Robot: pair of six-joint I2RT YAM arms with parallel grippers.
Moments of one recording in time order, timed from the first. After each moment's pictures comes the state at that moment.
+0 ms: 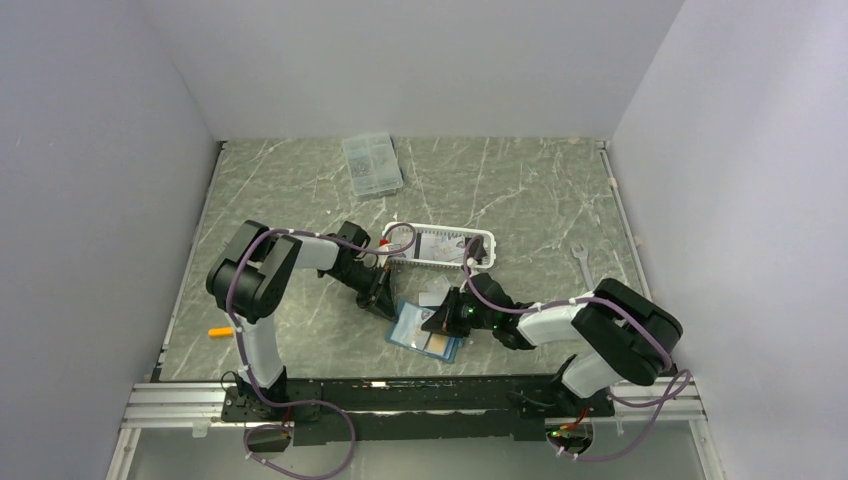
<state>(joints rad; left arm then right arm) -0.44 1.89 0.89 -0.37 0.98 -0.15 0.84 1.49 0.33 0.51 -0.24 1.14</state>
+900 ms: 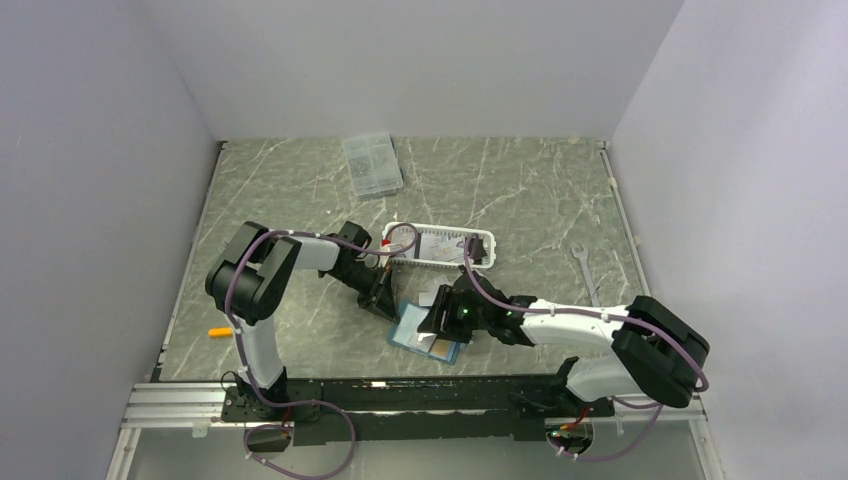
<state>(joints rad) -0.44 1.88 0.89 -0.38 1.00 -0.15 0.93 1.31 0.46 0.05 -0.10 1.15</state>
